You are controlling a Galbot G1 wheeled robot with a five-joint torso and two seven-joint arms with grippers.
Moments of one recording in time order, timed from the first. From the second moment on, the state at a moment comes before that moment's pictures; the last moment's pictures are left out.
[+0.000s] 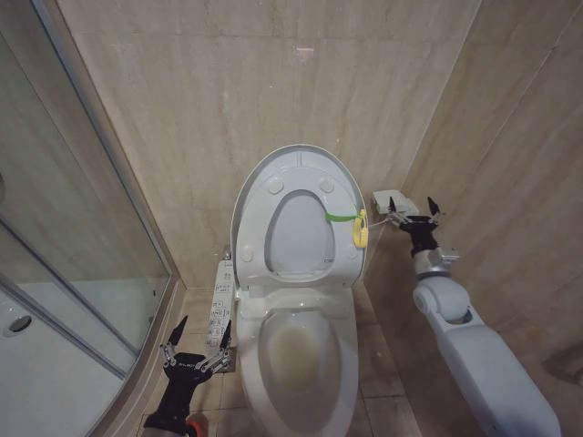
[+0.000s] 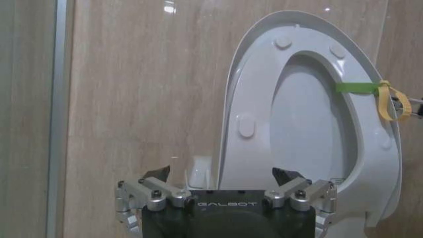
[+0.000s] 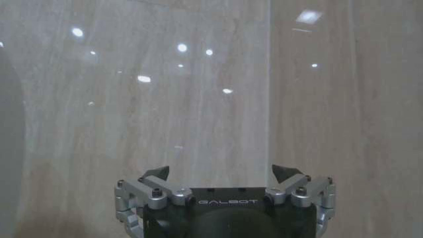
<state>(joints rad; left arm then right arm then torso) 1.83 -1.37 -0.50 -2.26 -0.22 -0.20 0.05 -0.87 1.06 0.47 1.68 0.39 0.14 0.23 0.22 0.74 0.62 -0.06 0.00</state>
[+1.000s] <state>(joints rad) 1.82 -1.39 -0.50 -2.23 -0.21 -0.22 0.06 -0.69 1.08 0.28 1.59 0.38 0.15 0.21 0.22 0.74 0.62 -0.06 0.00</state>
